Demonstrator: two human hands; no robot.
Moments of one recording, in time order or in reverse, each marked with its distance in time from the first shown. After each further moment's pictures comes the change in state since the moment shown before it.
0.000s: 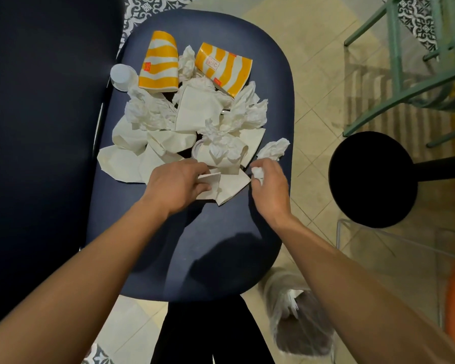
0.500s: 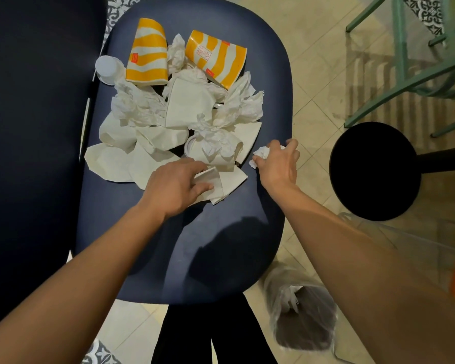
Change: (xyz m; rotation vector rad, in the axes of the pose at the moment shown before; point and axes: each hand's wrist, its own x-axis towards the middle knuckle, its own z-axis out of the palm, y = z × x) left_hand 0.005 0.007 0.011 -0.137 0.020 0.005; right_hand 0.058 0.014 -0.003 -0.371 -0.038 0.218
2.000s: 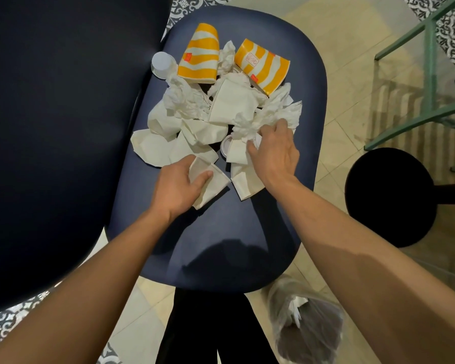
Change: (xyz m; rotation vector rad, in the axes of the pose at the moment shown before) left_hand -0.050 -0.036 -0.003 -0.293 0.312 -0.317; right_hand -0.036 -0.080 -0.001 -0.184 0.174 -0.353
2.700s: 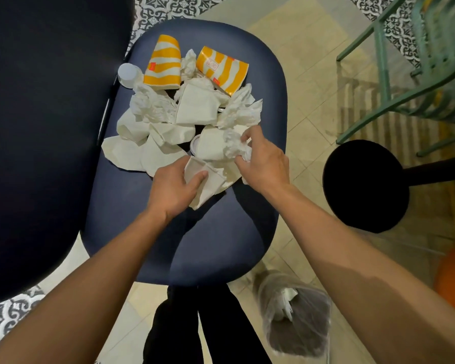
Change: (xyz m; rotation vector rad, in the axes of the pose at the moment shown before) left_hand -0.015 0.041 0.023 -0.022 -0.033 0.029; right_hand -0.043 0.049 -0.033 0.233 0.052 -0.119
